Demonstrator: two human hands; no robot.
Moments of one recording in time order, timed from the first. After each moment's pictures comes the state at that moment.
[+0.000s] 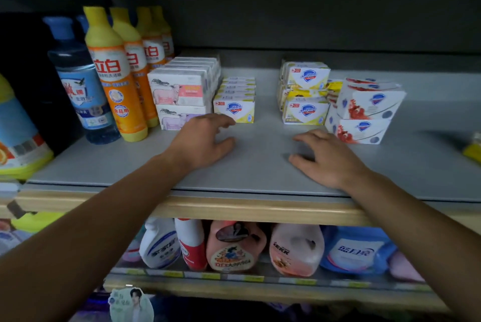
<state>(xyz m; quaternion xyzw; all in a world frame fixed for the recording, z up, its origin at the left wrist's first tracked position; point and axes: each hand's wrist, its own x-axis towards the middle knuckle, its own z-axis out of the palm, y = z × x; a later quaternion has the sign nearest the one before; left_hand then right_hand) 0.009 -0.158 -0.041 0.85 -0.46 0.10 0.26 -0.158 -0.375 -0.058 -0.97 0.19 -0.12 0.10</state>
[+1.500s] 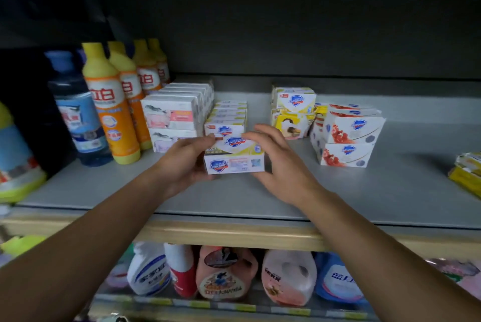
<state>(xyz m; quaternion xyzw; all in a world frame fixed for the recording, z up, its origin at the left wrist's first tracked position) -0.006 -0.163 -0.027 0.62 -0.18 -0.28 0.71 -0.125 -0.341 -0.047 -0.92 -0.04 -0.30 0.25</state>
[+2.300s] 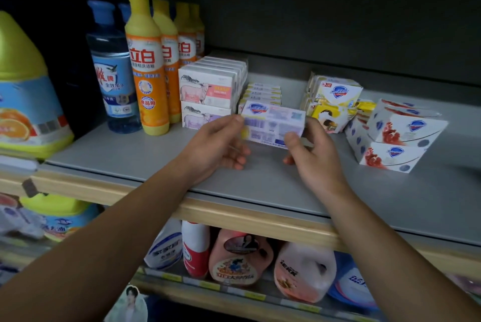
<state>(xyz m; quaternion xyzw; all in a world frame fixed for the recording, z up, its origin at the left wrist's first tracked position) 0.008 -0.144 -0.052 0.59 -0.26 -0.23 0.73 -0.099 -0.314 -0.060 -0.78 0.07 -0.36 0.50</state>
